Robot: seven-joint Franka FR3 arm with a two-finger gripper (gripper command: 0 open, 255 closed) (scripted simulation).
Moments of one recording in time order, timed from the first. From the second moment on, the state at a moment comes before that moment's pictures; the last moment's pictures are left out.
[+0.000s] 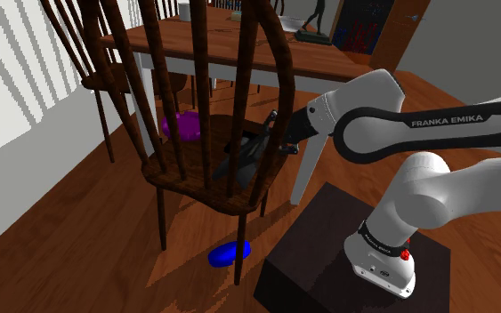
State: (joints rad) arm 0.05 -0.92 0.52 -2.98 0.92 2.86 1.02
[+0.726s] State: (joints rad) arm -0.03 -1.01 0.50 -2.92 0.83 2.70 1.07
